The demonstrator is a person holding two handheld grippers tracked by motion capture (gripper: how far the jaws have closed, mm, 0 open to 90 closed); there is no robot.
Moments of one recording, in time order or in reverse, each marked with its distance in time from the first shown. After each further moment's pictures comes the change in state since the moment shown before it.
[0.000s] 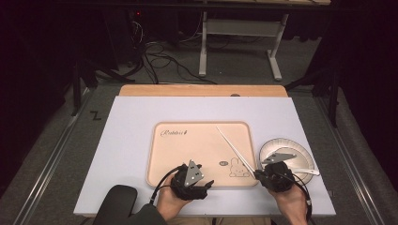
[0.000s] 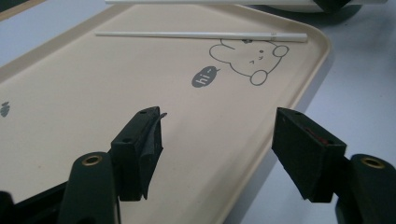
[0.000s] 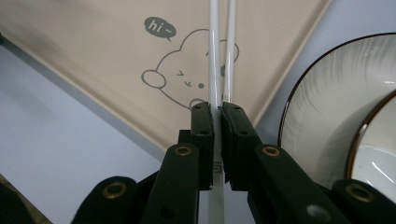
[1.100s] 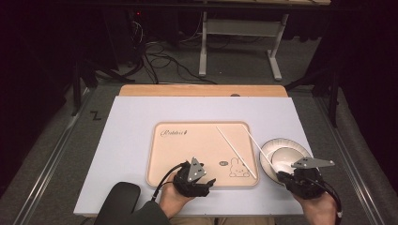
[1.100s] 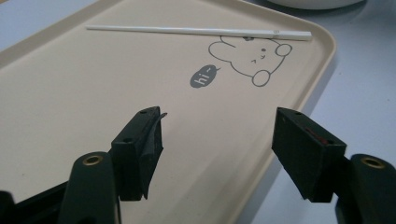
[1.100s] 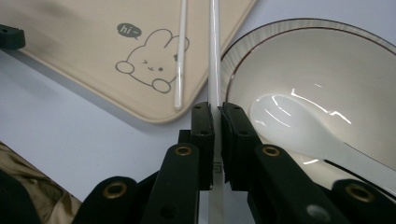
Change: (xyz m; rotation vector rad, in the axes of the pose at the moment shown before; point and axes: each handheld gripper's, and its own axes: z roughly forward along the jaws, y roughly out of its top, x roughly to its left) left arm 0.002 0.000 0.013 0.032 -0.005 -0.016; right arm -0.030 -0.029 -0.055 -0.071 -0.040 0.064
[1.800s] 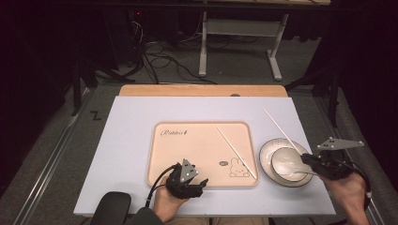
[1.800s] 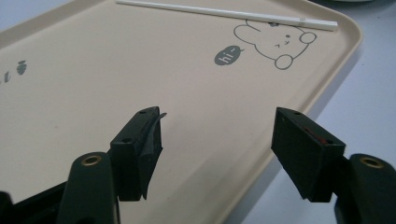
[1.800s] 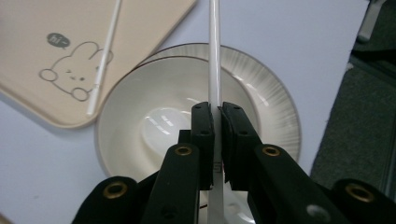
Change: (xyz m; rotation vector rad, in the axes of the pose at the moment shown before) left arm 0.010 -0.001 -0.012 -0.011 0.084 -0.056; right arm -0.073 0.018 -0.026 -0.022 -0.084 -0.070
